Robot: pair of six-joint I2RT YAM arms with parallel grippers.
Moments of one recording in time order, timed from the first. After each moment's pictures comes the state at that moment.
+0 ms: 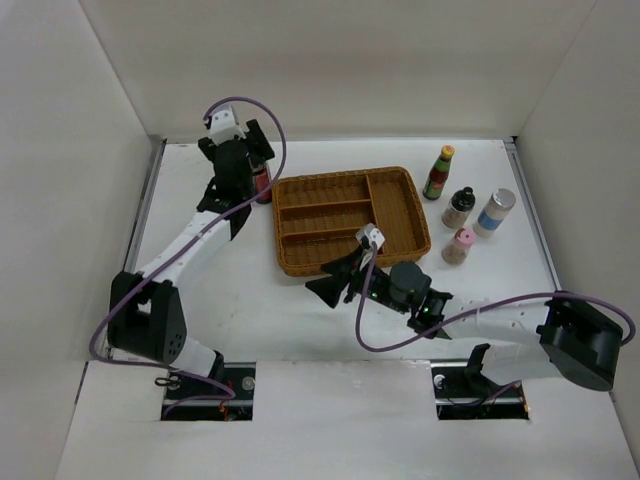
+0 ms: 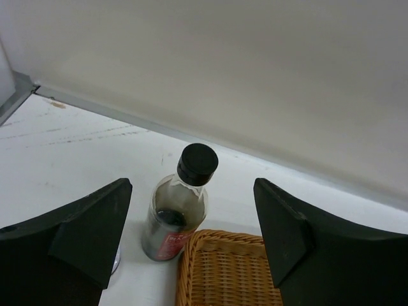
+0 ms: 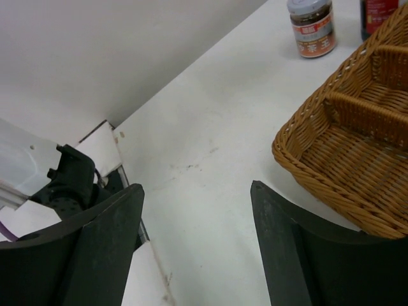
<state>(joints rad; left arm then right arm) -0.32 1.44 1.10 0.32 -0.49 -0.32 1.04 1.27 0.51 0.77 -0.03 0.47</state>
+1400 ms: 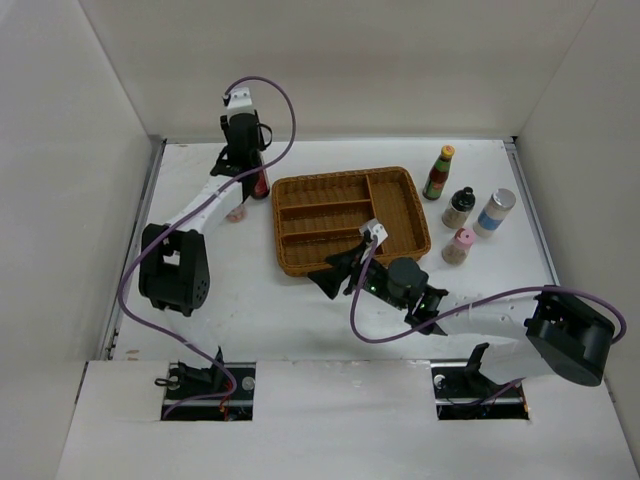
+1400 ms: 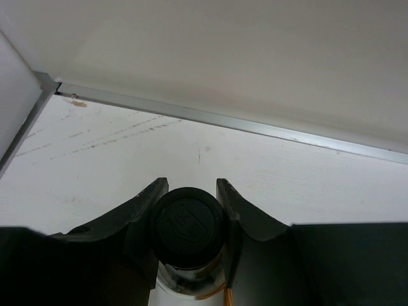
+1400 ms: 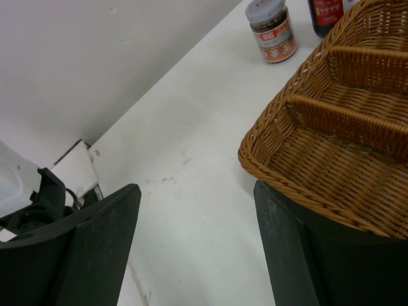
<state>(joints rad) -0.26 1.82 1.45 0.16 -0.47 -0.16 0.99 1.33 0.51 0.82 0.03 0.49</state>
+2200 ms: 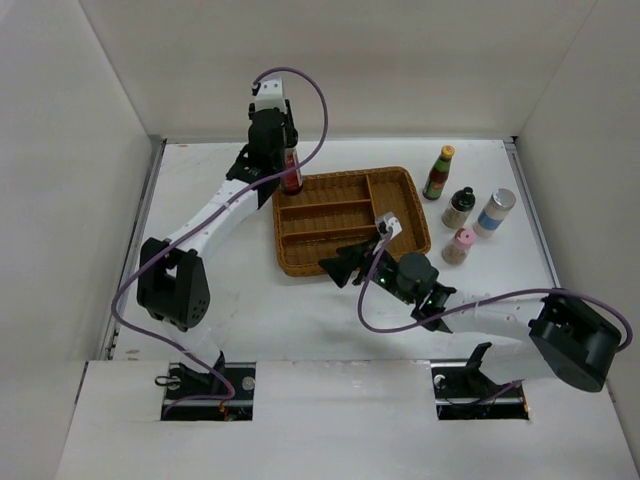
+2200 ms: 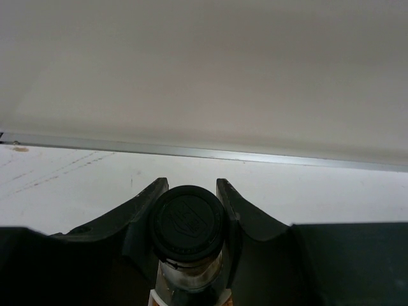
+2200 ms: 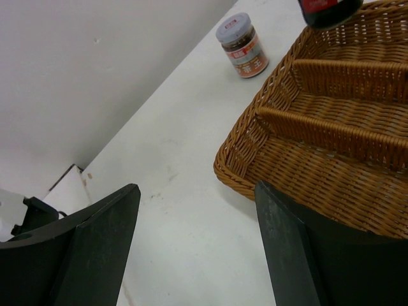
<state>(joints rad) -0.43 1.71 1.50 0.15 -0.46 -0.14 0.91 1.30 0.47 0.85 0.03 0.54</state>
